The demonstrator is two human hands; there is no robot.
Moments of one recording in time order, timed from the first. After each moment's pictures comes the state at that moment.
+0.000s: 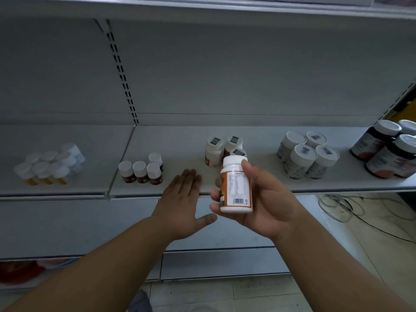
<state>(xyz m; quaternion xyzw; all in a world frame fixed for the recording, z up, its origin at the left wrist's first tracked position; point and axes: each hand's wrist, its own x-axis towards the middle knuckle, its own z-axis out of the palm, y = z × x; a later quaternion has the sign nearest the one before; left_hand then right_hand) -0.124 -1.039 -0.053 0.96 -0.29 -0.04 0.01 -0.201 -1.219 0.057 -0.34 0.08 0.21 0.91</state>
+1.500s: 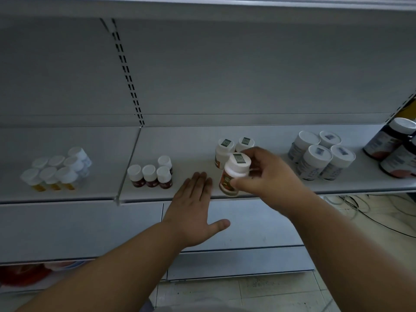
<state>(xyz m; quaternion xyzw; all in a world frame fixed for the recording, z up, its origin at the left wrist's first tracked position) -0.123 -1.035 -0.051 0.95 -0.31 -0.06 0.00 -0.167 -1.225 0.061 -0.86 0.02 -0.01 0.51</state>
